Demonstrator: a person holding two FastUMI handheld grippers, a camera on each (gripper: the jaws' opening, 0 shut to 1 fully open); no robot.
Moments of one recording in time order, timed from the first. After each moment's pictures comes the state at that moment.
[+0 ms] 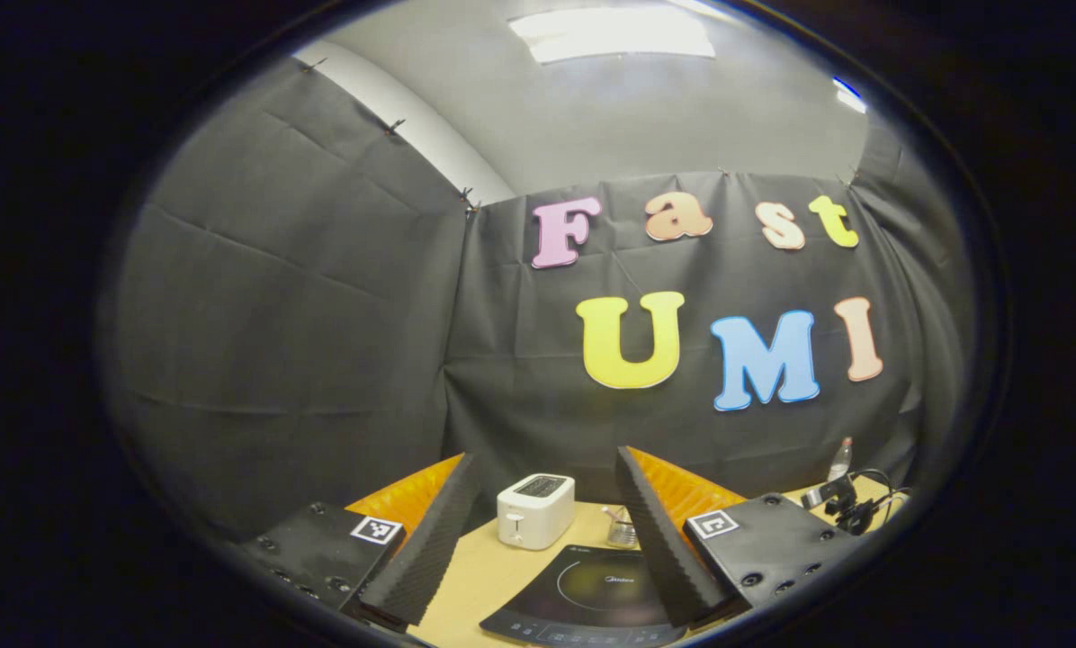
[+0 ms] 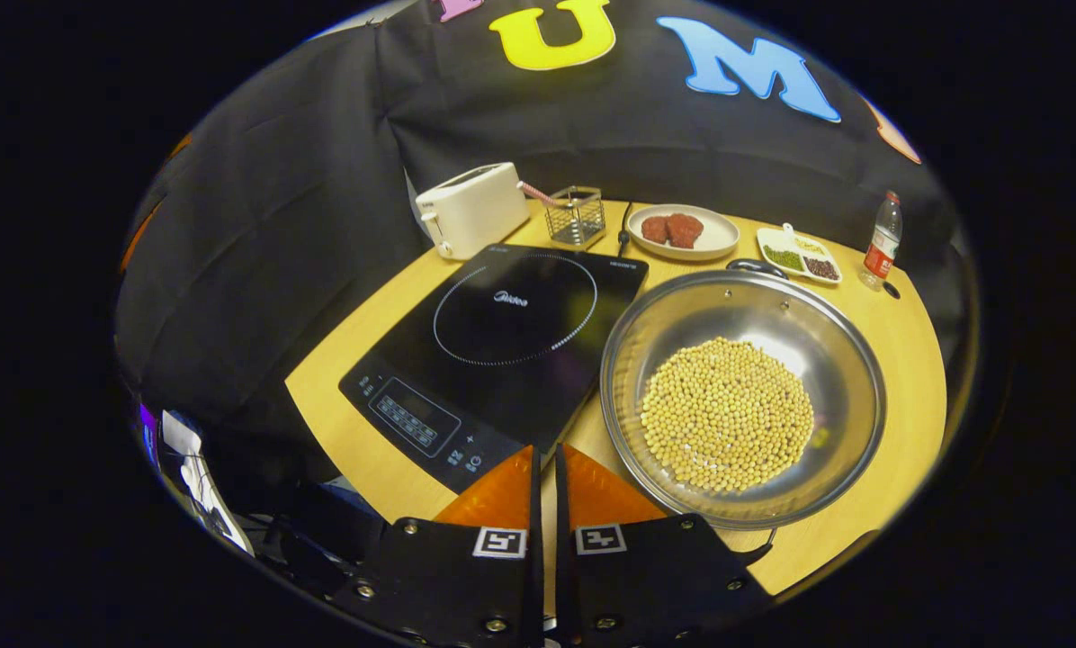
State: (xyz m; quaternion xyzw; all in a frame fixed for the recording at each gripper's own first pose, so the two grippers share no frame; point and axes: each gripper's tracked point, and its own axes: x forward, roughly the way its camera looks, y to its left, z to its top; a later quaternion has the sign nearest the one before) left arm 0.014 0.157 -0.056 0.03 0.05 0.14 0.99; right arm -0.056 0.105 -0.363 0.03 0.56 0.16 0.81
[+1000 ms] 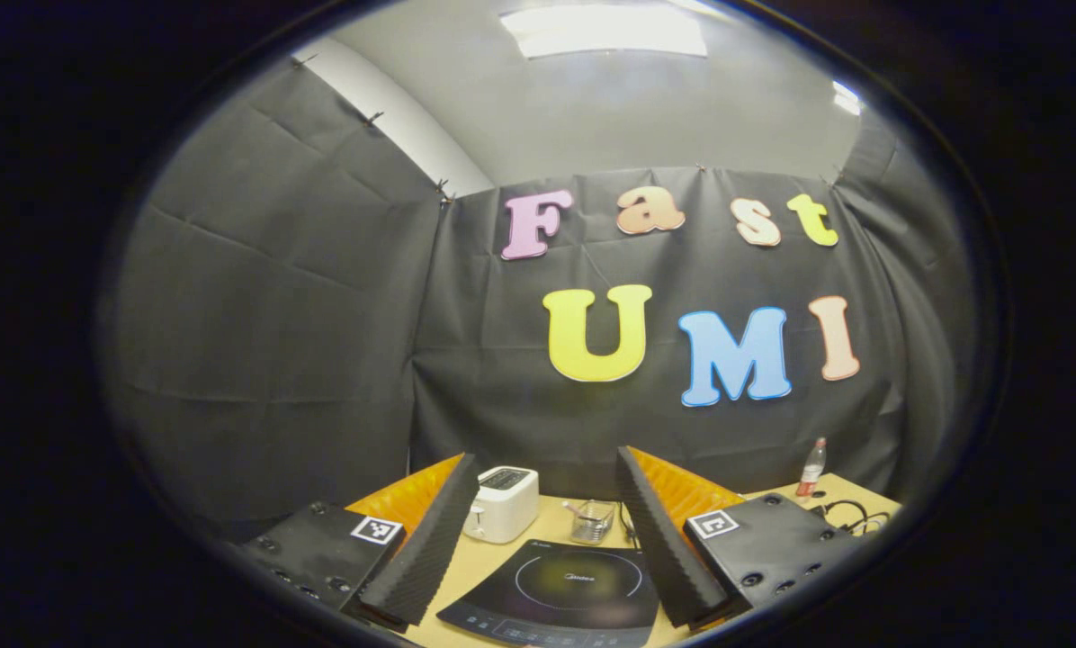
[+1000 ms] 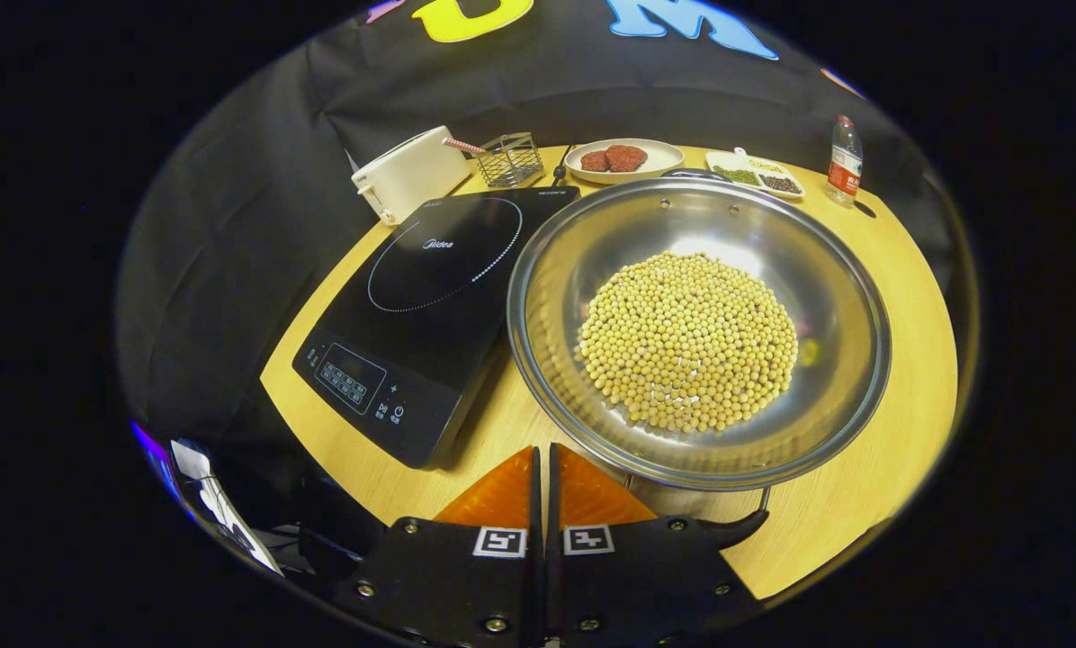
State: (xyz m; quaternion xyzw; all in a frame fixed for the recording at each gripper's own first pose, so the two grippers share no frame) left arm 0.029 0.101 -0.069 0.02 0.06 0.10 0.99; right arm -0.088 0.061 -0.389 0.07 0.61 0.11 0.78
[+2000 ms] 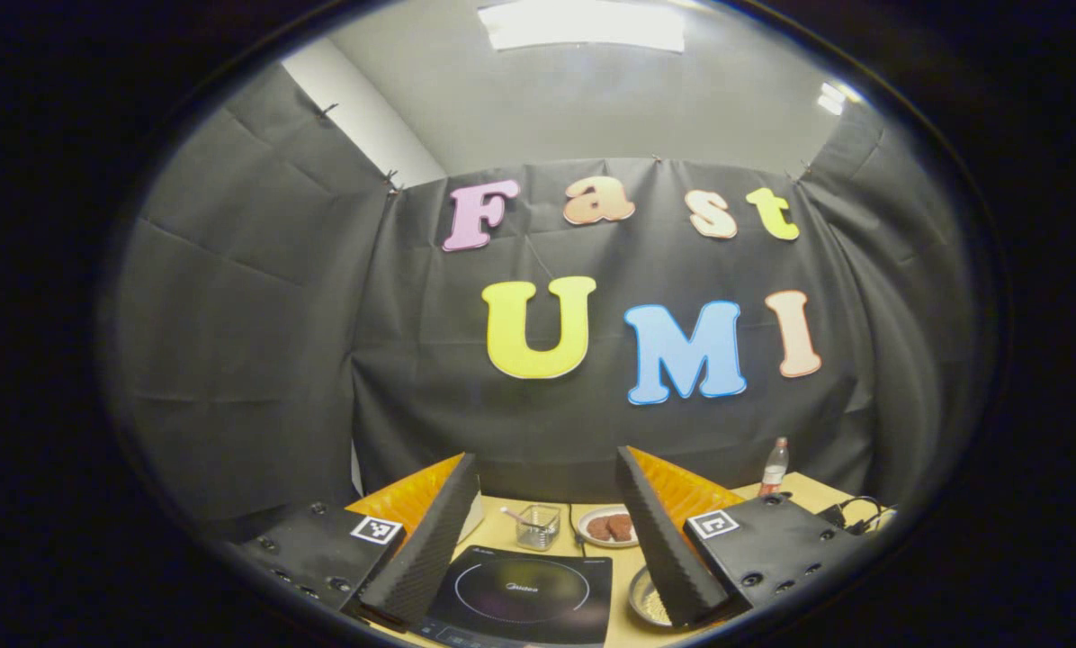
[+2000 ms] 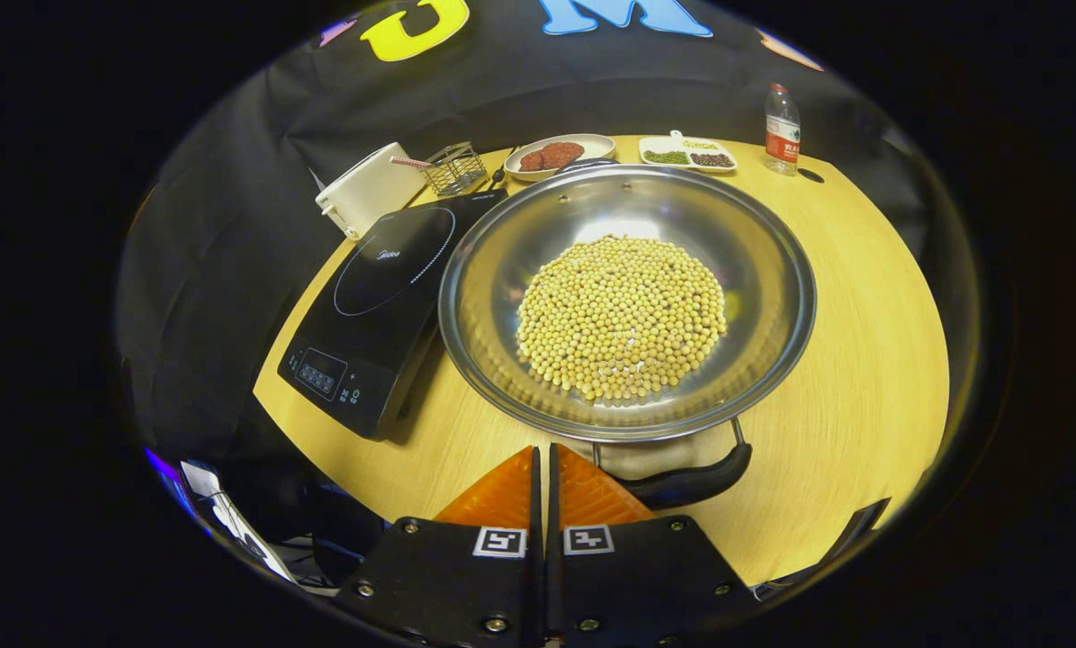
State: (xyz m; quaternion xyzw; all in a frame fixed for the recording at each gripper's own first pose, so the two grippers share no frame) left arm 0.089 0.021 -0.083 0.02 0.07 0.02 1.00; right arm -0.110 -0.013 -0.375 0.09 0.62 0.06 0.78
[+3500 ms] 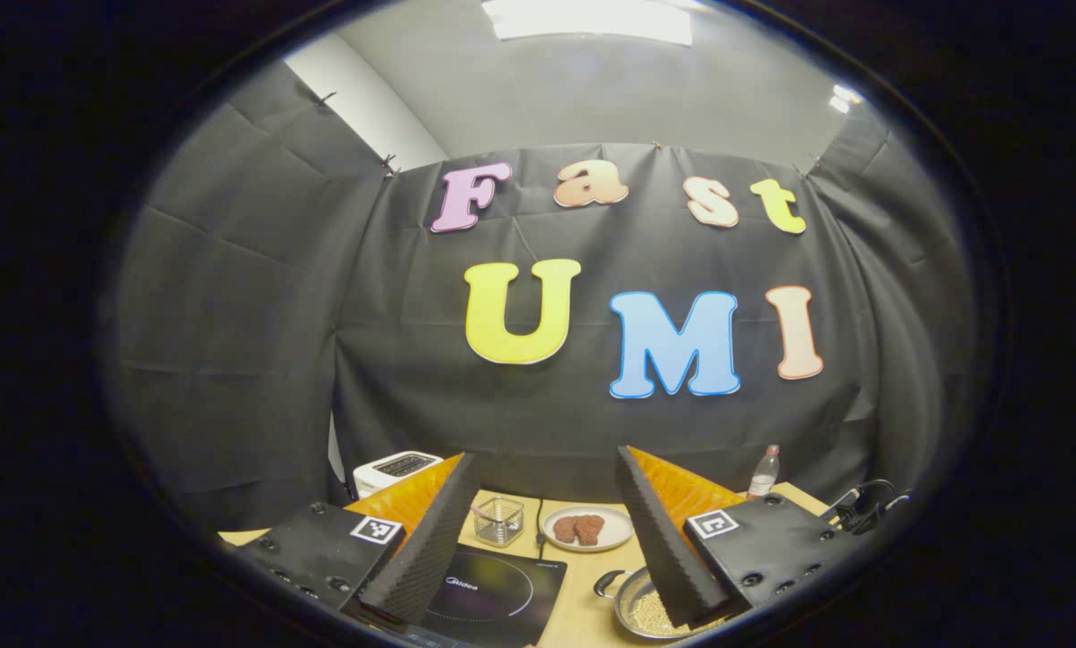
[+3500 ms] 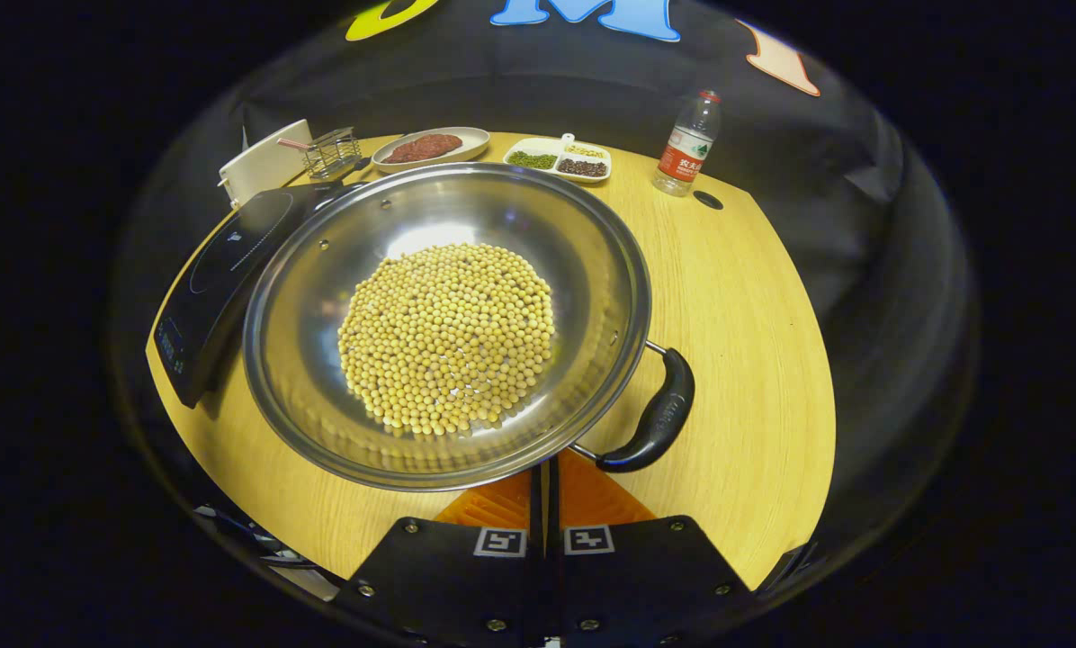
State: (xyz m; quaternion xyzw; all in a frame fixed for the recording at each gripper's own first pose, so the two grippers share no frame) left arm 0.124 -0.045 -0.121 0.00 0.09 0.04 1.00; right arm -0.079 -0.208 -0.398 -0.08 0.63 -0.04 0.77
